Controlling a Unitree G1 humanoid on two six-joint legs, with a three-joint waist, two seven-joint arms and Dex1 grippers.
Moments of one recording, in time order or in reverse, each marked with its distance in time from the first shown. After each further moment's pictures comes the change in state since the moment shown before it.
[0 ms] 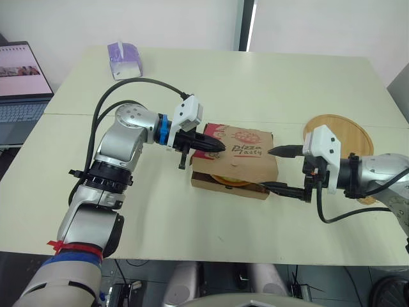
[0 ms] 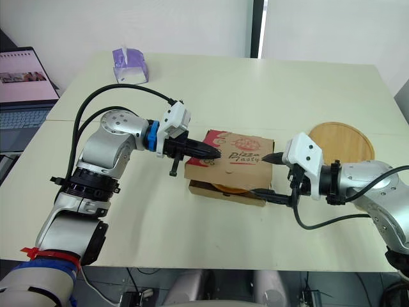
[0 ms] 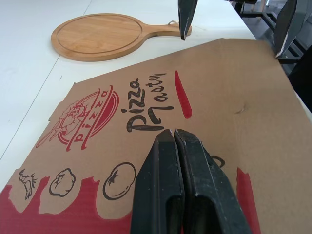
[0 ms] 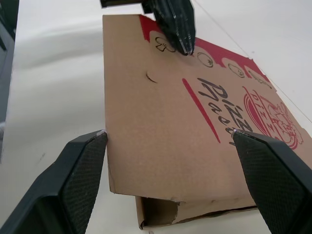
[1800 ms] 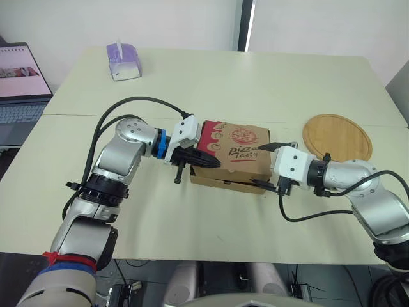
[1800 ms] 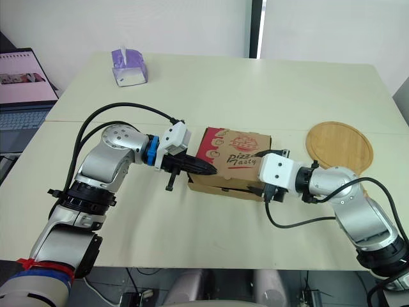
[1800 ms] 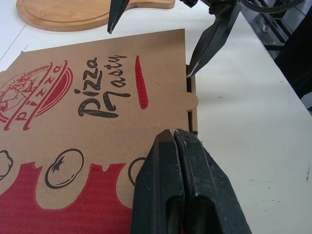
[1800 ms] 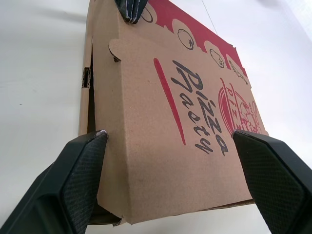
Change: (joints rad) left arm 0.104 0.040 -0.031 -0.084 0.025 0.000 -0.011; right arm -0.016 0.141 0.214 0.102 -0.530 -0.296 -0.029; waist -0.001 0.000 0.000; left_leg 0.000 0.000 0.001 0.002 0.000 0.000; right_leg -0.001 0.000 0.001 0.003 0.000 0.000
